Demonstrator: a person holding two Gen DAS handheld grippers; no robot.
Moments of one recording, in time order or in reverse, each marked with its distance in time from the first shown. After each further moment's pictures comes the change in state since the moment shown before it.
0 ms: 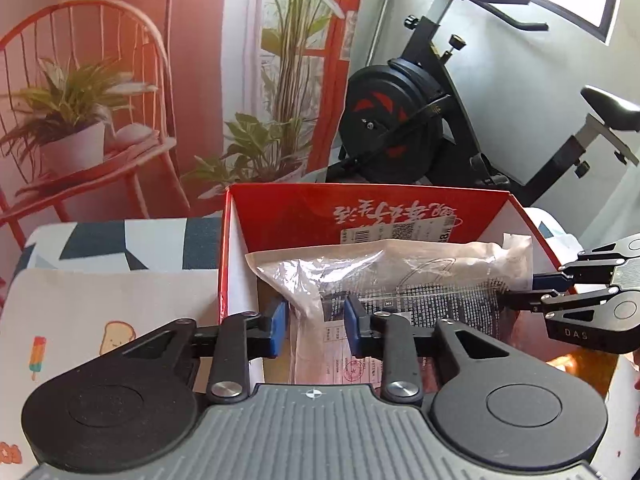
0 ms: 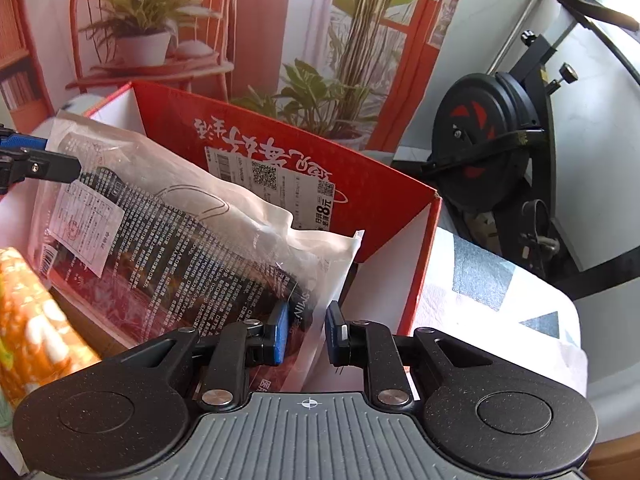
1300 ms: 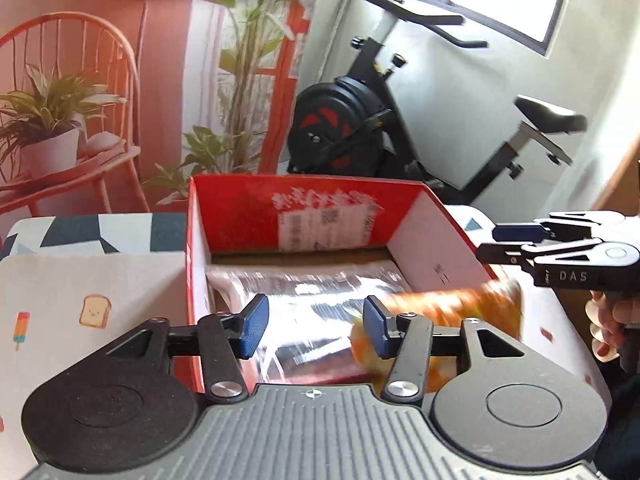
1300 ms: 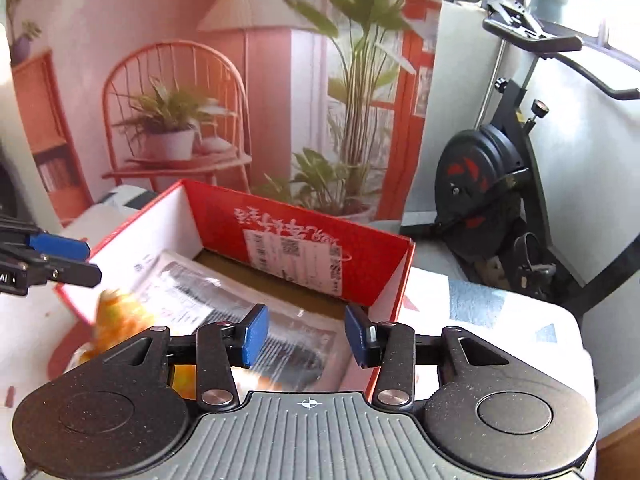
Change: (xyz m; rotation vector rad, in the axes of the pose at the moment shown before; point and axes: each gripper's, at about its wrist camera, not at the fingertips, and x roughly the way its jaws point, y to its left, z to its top) left arm -0.070 -0.013 -0.047 0.035 -0.063 -0.164; right arm -0.096 -0.011 -0.051 0.111 -0.289 0.105
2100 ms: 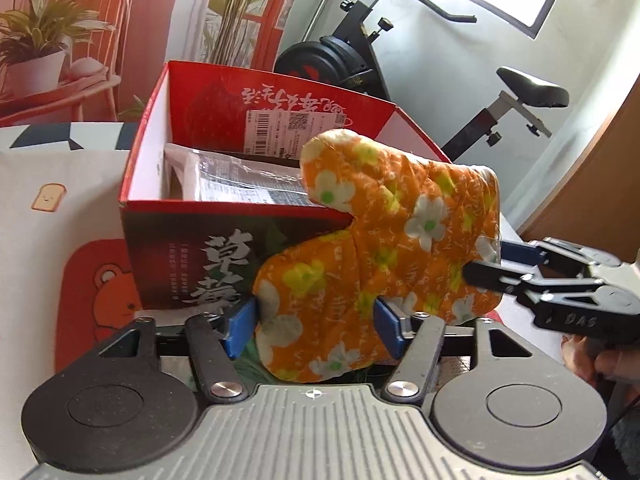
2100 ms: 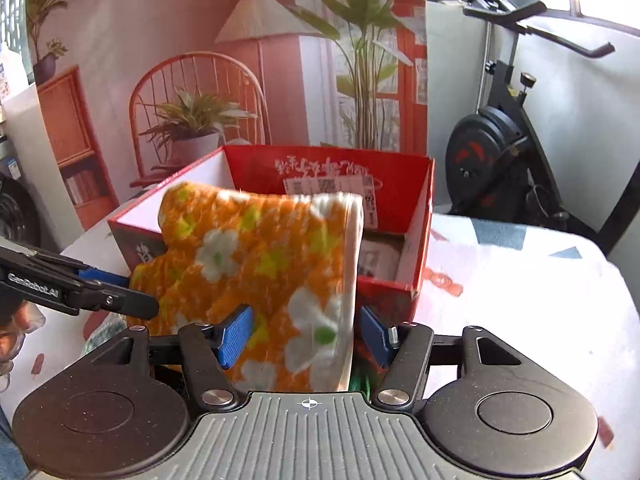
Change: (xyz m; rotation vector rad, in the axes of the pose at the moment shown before) left arm 0.018 -0.009 -0.085 -0.085 0.058 -0.093; right arm -0.034 0.032 -0.112 0.097 -0.080 0.047
